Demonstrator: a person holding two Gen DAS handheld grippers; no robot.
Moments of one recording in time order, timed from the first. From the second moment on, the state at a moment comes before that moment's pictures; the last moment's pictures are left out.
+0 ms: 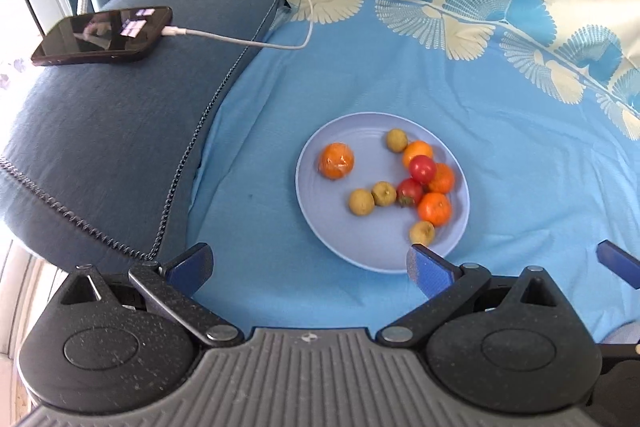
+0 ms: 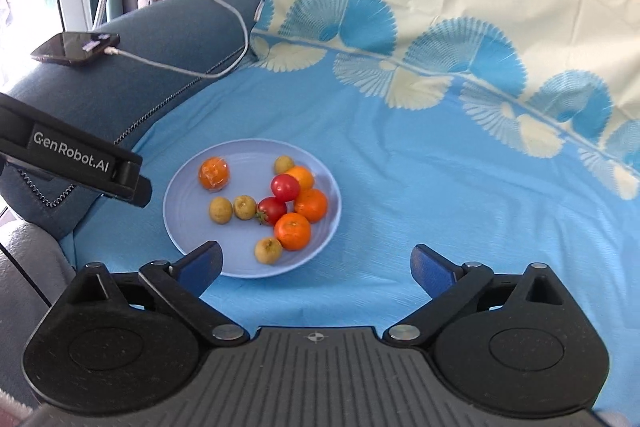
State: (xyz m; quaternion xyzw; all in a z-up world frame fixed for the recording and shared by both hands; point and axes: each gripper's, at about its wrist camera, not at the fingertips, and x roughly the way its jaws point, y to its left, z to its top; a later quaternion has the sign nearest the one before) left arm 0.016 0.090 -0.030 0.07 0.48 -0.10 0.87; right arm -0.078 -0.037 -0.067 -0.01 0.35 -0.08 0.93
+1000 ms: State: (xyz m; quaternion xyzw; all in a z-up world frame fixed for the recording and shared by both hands) left arm -0.025 0.084 -0.016 0.11 0.45 -0.09 0.88; right arm -0.126 -0.022 -0.036 -0.02 0.30 -0.10 0.95
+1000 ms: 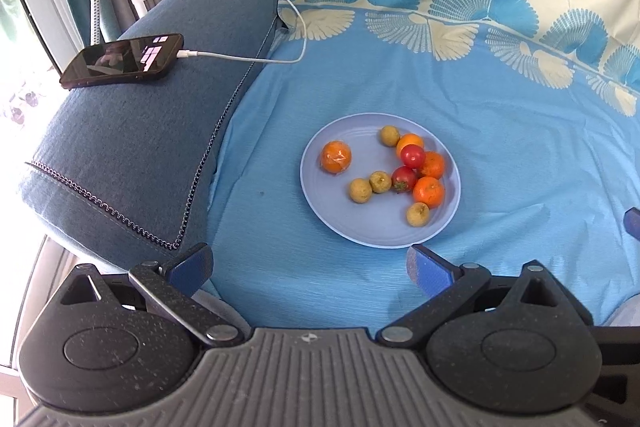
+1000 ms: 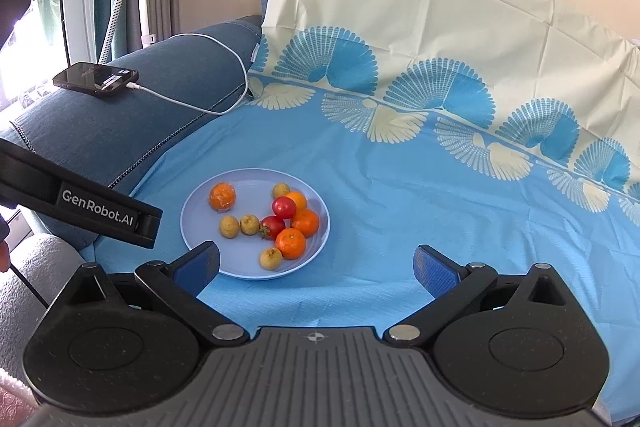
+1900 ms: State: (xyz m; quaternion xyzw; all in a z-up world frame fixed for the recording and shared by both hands) left arm -0.022 0.078 -0.018 0.13 0.45 -0.08 0.88; right arm -0.123 -0.026 -0.037 -0.02 0.31 -0.10 0.95
